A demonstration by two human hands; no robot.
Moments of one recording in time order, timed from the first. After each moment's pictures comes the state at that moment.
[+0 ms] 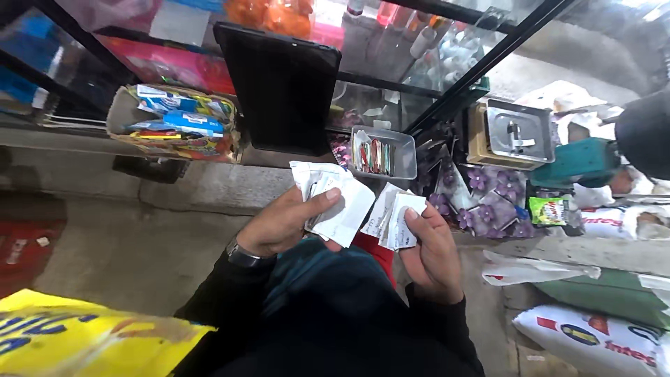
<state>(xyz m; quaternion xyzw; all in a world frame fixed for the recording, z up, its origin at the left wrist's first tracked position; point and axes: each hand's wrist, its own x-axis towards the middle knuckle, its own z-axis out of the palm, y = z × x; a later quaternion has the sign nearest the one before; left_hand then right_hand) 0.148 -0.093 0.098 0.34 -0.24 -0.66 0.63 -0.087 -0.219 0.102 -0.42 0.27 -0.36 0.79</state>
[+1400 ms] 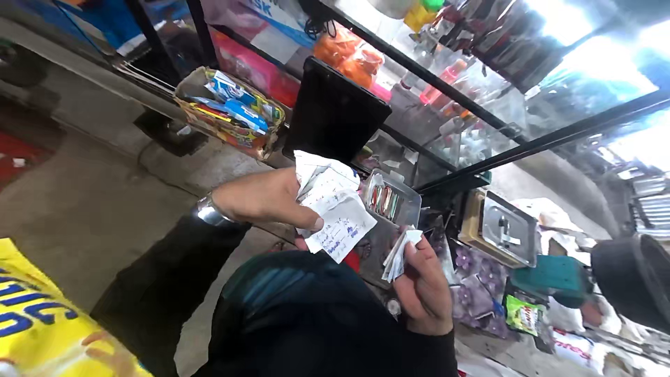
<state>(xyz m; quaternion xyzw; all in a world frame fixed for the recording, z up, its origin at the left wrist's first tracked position) 0.193 -0.065 0.137 0.43 -0.38 -0.57 0.59 -0.078 -0.258 0.104 -0.43 0.16 -0.23 0.86</state>
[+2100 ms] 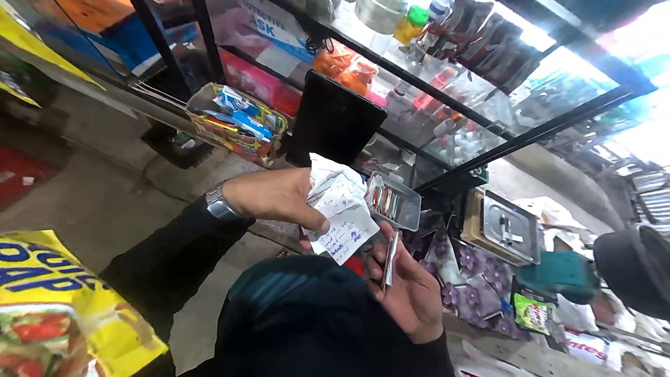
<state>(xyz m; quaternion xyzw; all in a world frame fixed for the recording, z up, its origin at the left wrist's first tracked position) 0.194 -0.061 0.163 0.50 -0.42 -0.57 0.49 -0.085 -0.231 0.095 -0.28 0.13 -0.09 0.95</state>
